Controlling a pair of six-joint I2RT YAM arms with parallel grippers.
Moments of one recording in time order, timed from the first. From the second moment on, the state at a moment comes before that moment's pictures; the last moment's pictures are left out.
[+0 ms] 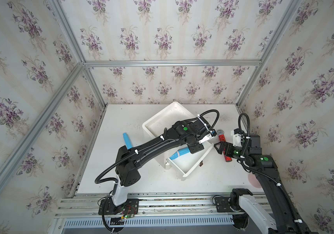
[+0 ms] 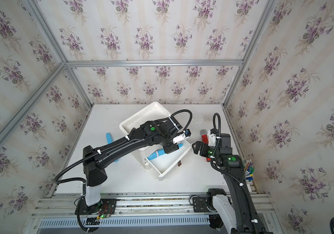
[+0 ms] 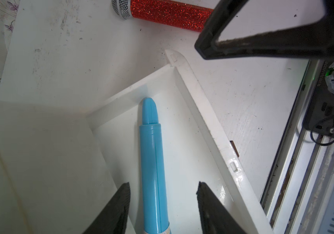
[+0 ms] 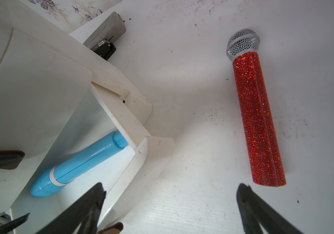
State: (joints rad) left arm -1.02 1.98 2.02 -1.11 -0.06 0.29; right arm 0.01 0.82 0.76 -0.76 -0.32 0.28
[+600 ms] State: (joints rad) left arm -1.00 2.09 2.00 -1.03 -0.01 0.38; right arm 0.01 0.83 0.75 -0.76 -0.30 0.30
